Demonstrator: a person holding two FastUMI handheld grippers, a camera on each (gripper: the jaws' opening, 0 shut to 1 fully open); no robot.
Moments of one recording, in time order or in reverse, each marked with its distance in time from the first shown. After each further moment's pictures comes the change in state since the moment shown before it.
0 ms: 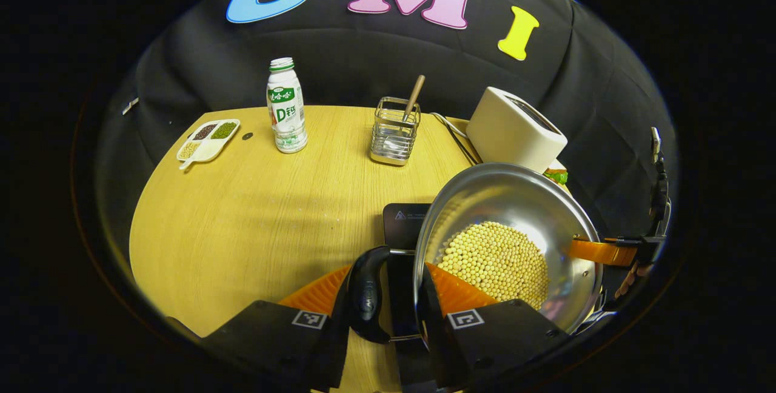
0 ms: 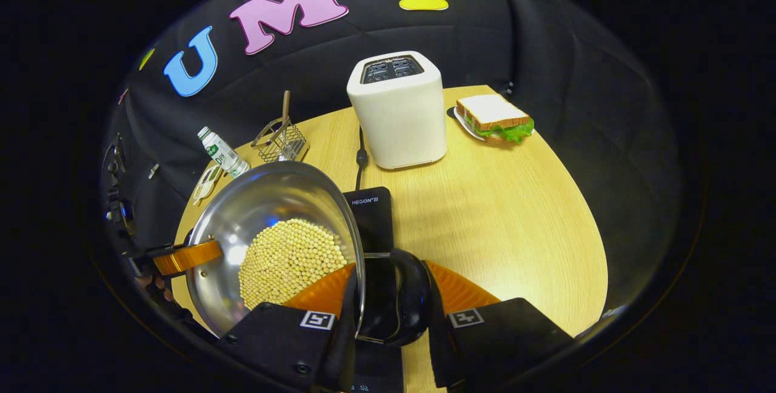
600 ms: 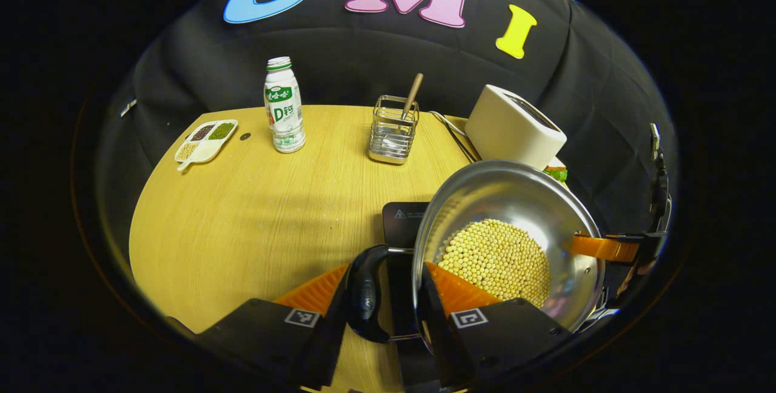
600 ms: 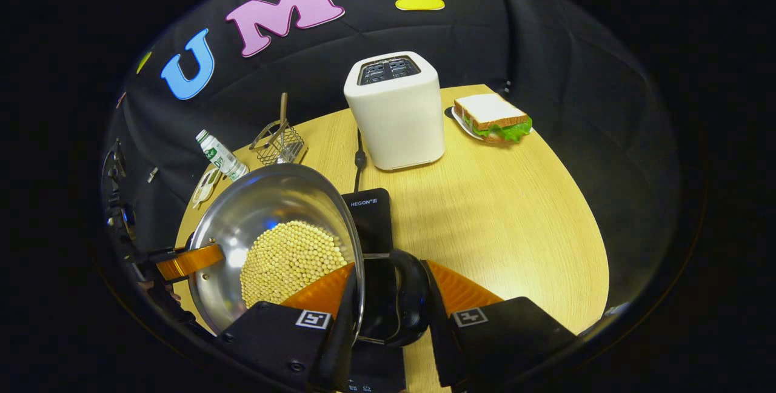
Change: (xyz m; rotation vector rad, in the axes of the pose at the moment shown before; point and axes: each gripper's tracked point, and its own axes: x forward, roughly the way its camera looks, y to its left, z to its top) left arm -0.001 0.000 0.003 0.057 -0.003 0.013; right arm -0.001 -0.001 0.001 0.015 0.002 -0.009
